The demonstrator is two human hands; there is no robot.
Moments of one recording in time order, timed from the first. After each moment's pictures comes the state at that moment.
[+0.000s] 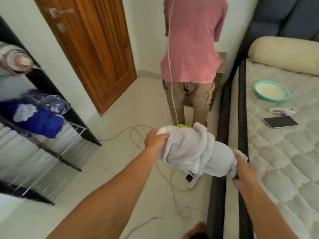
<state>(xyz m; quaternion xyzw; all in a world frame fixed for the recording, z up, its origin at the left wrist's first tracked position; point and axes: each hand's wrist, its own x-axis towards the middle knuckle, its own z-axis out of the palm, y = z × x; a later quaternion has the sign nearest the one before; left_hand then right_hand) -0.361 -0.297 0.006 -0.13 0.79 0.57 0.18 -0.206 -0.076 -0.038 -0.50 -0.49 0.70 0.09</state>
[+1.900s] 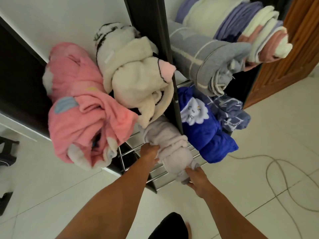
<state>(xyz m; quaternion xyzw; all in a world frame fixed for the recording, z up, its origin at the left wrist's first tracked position) -0.679 -0.991 -0.112 -0.53 0.55 0.65 -0.01 -0.675 -0.817 -0.180 -0.18 -0.60 0.66 -0.42</state>
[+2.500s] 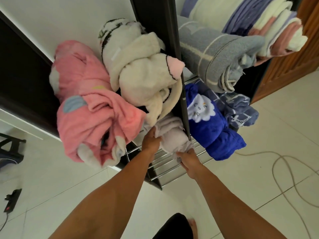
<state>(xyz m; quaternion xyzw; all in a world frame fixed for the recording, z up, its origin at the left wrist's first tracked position) -0.681 -1.023 -0.111 -0.40 0.72 0.57 0.00 -0.701 -0.880 -0.163 -0.16 -0.57 0.68 -0.42</state>
